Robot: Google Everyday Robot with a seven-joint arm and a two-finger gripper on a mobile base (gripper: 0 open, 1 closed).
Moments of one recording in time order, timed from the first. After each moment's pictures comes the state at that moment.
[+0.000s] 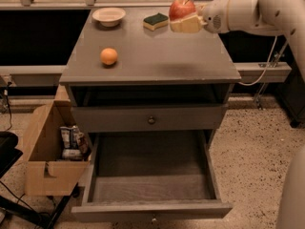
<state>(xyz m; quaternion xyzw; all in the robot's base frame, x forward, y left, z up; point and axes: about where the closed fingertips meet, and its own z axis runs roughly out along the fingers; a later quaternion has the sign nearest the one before) 0.756 -0.086 0.968 -0.42 0.69 0.27 0.53</state>
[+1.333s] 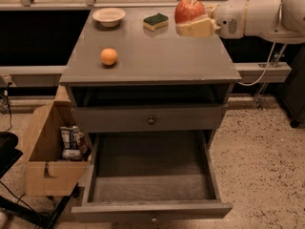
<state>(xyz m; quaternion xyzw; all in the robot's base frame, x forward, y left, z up) 0.692 -0.097 0.990 -0.44 0.65 0.31 0.54</state>
